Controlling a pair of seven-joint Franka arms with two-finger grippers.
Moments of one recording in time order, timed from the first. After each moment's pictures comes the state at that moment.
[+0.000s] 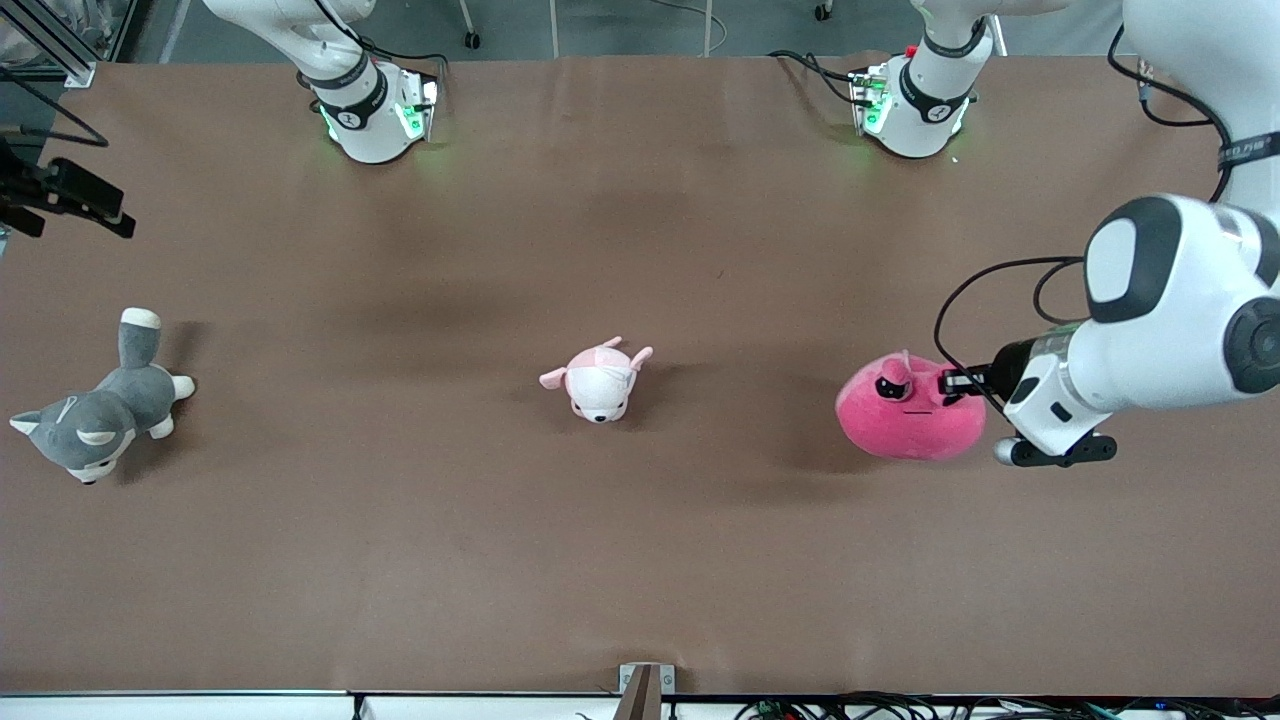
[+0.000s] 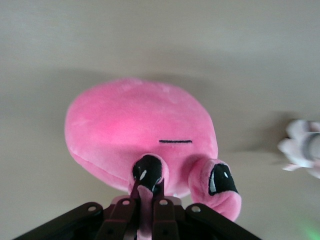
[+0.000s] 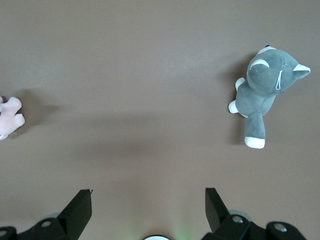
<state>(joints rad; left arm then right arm) -0.03 0.40 -0.17 -1.44 -0.21 1.68 -0.25 0.01 -0.04 -0.07 -1.56 0.00 1.46 -0.03</state>
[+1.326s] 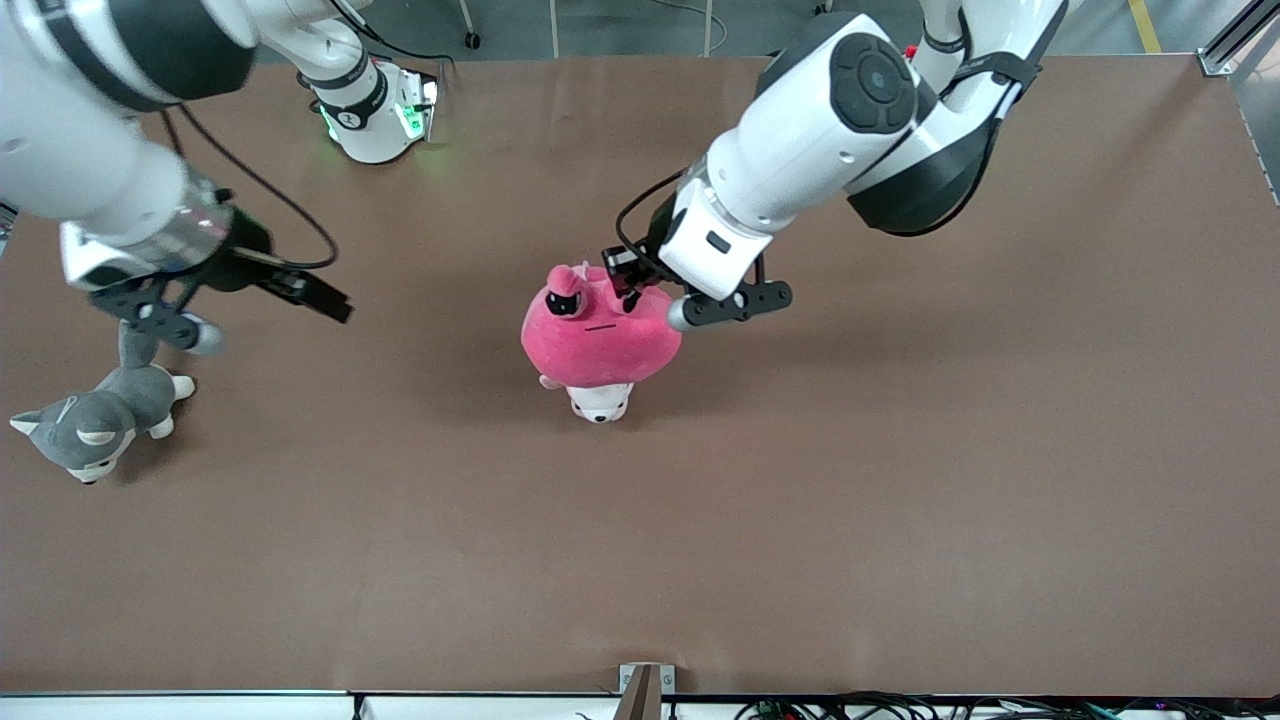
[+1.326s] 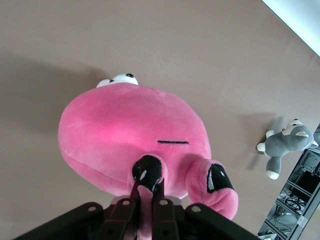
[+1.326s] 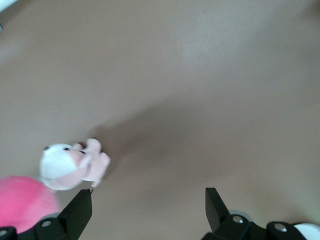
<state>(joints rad) -0.37 0.46 -0.43 -1.25 -0.24 2.00 -1.02 0.32 0.11 -0.04 -1.56 0.13 1.66 0.79</state>
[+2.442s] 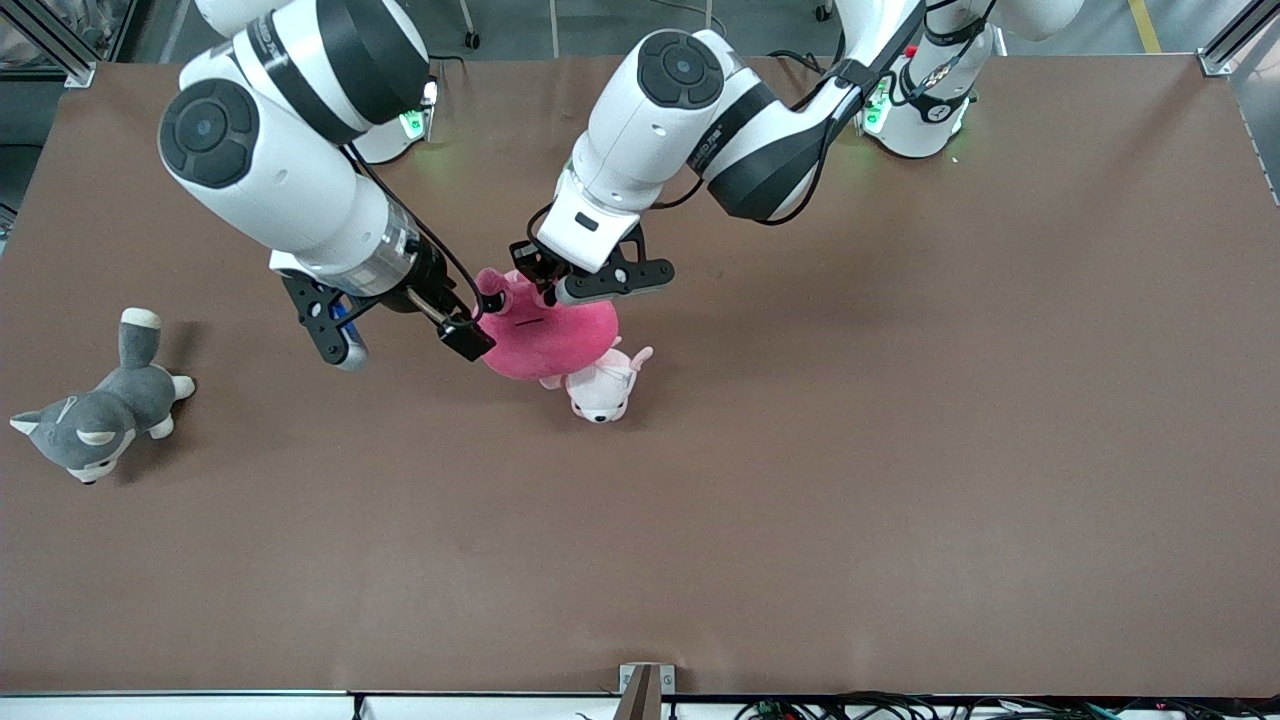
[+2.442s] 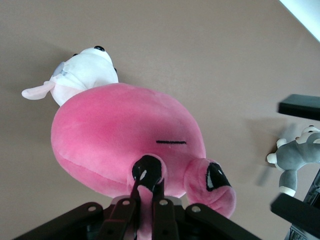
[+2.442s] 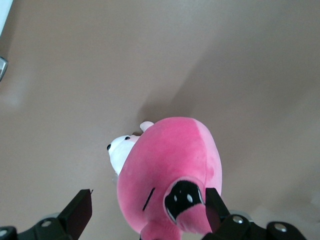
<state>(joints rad) -0.76 0.55 -0.12 -1.22 -0.24 2.14 -1.13 0.48 0.30 -0.04 -1.41 0.22 1.73 1.37</state>
